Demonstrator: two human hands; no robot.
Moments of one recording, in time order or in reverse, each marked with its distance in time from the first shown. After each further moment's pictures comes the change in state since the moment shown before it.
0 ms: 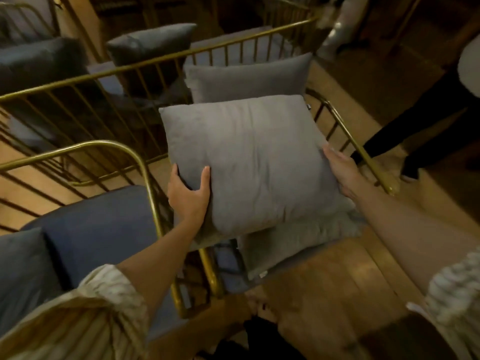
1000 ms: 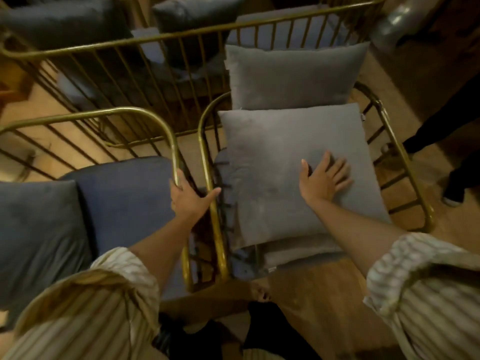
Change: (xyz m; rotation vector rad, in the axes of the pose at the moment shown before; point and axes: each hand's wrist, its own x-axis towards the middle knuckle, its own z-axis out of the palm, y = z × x) left_hand 0.012 -0.074 -0.032 0.468 -0.227 -0.327; right_hand 0.008 0.068 0.121 -0.936 0.300 -0.312
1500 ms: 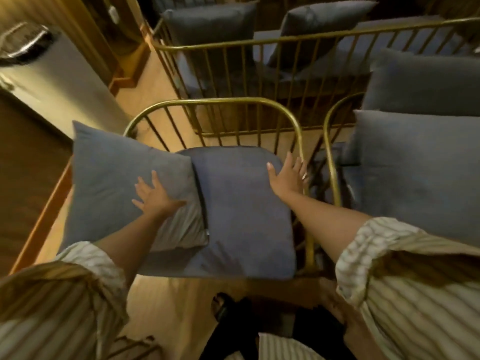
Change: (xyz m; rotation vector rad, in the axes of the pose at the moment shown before) left_hand 0.022 -0.302 -0.306 0.221 0.214 -0.311; right_hand -0.280 -0.301 0.123 0.071 -0.428 -0.317
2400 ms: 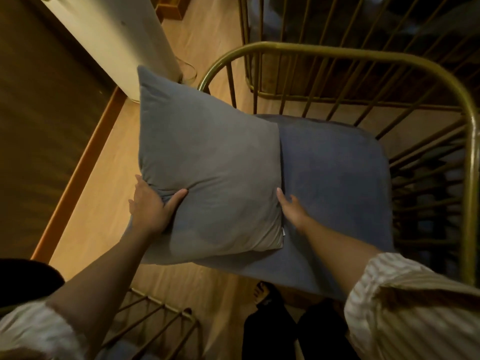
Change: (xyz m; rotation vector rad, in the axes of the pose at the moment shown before) left_hand 0.177 -0.251 -0.012 -0.157 0.032 0.024; right_hand -0.011 -0.108 0.311 0.338 -0.588 0.312
